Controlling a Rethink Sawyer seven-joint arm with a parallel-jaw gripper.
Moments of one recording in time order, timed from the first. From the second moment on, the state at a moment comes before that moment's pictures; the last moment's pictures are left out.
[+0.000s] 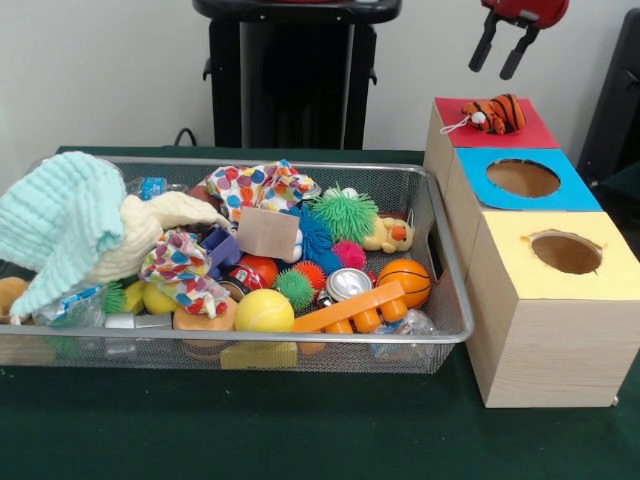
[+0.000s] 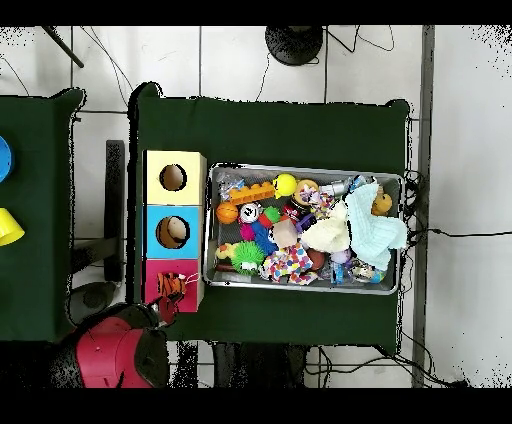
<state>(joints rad) 0.66 -0.73 -0.51 1.89 0.08 0.47 1.54</state>
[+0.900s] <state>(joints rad) 0.64 -0.74 -0.51 1.89 0.09 0.47 1.54</state>
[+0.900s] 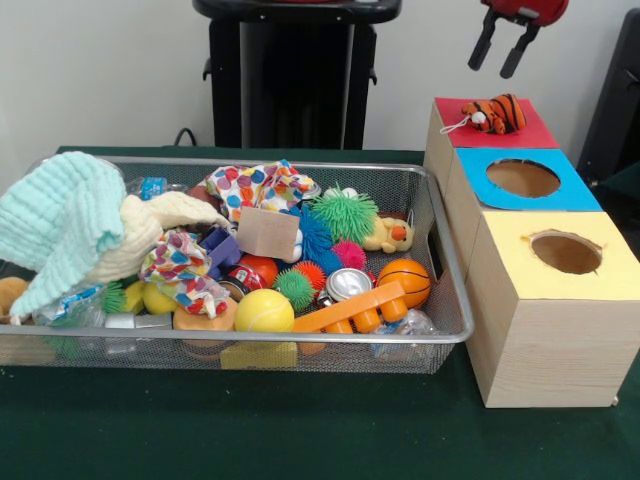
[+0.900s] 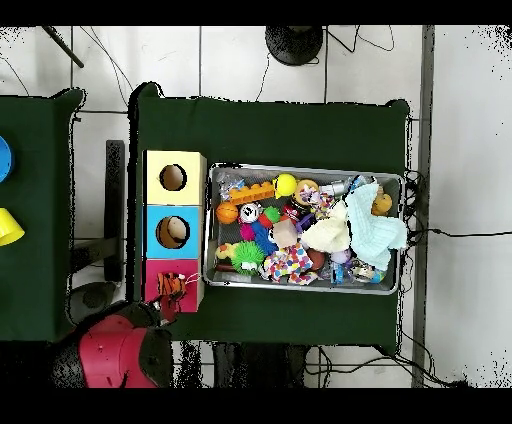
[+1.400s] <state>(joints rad) 0.56 -0.80 -0.45 1.89 0.12 0.47 1.54</state>
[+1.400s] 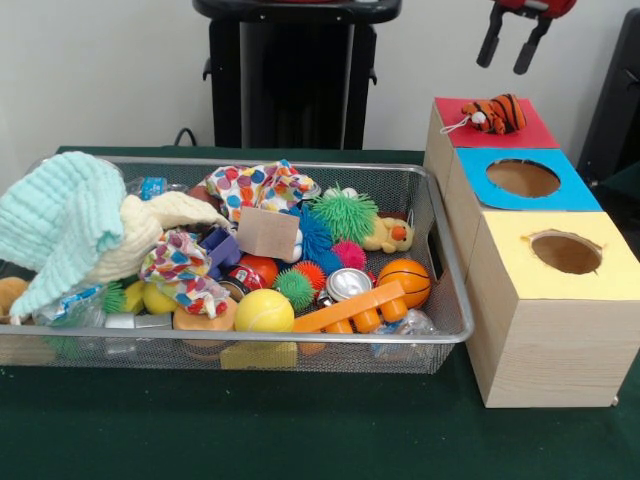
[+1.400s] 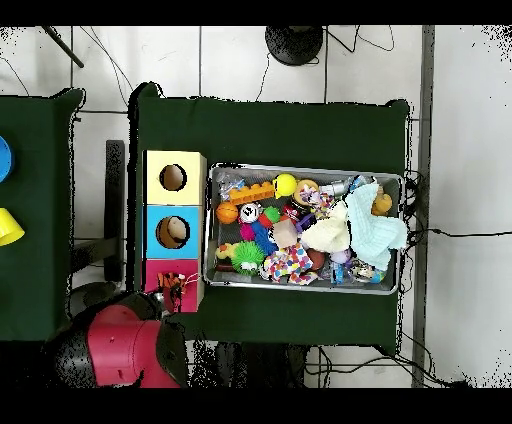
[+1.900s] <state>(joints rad) 0.51 -0.84 -0.38 1.90 0.13 0.43 1.54</state>
